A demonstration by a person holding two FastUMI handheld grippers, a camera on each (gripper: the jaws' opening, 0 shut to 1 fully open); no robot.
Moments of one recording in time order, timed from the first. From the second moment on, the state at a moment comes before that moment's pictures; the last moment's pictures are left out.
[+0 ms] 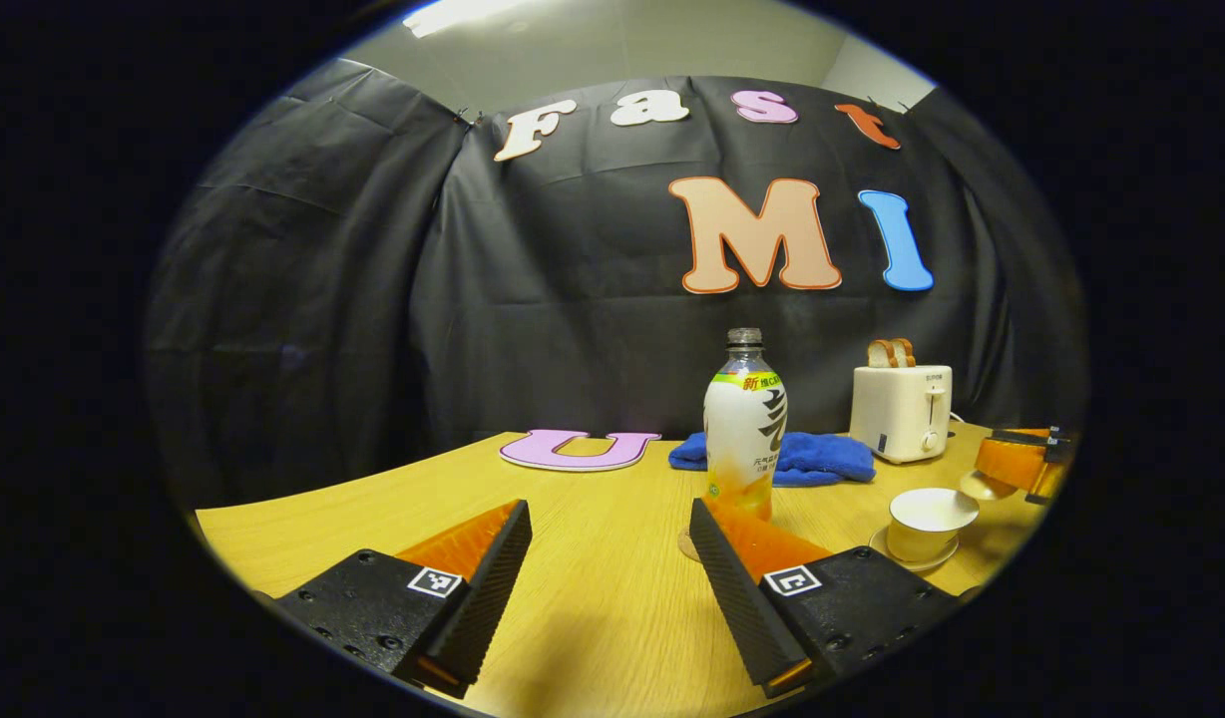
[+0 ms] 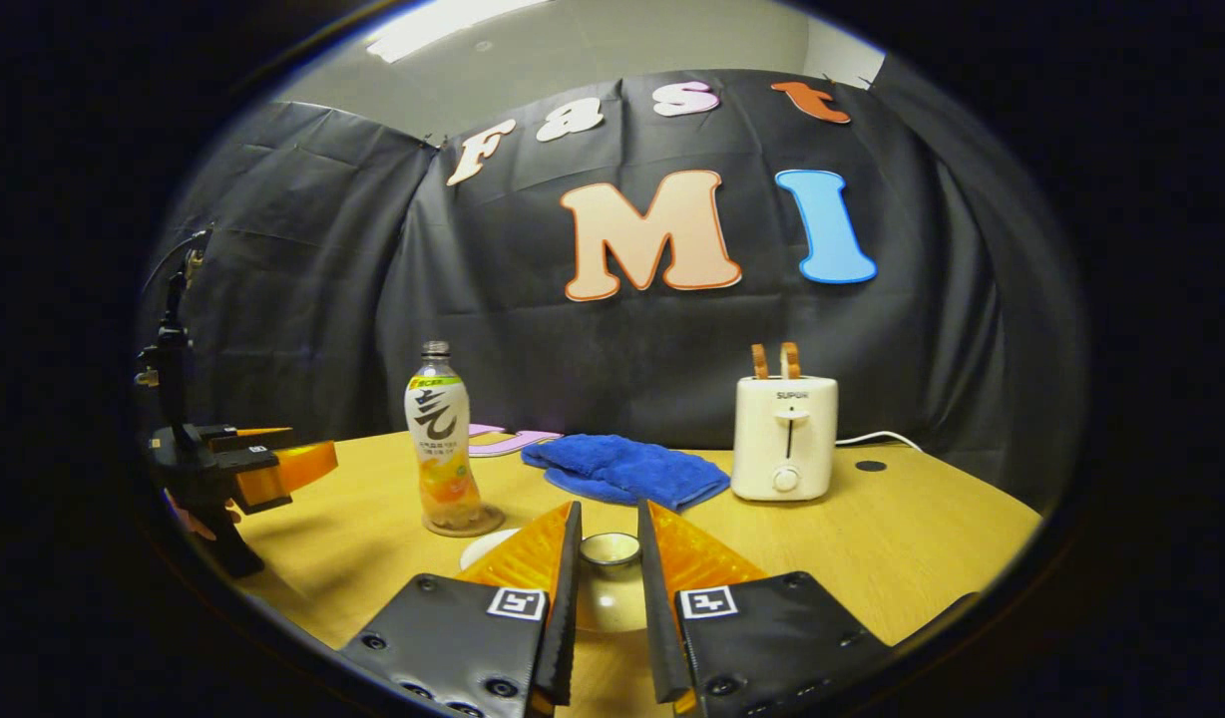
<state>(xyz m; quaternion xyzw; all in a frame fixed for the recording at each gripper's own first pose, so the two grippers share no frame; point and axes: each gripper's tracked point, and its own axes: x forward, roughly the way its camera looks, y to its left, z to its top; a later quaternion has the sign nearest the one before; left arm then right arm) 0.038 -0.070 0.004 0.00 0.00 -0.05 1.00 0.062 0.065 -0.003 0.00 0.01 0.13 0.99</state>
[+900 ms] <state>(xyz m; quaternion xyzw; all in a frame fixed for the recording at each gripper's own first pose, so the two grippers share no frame) 0.039 -0.070 0.004 0.00 0.00 -0.04 1.00 0.085 0.117 -0.026 -0.01 0.08 0.21 0.98</state>
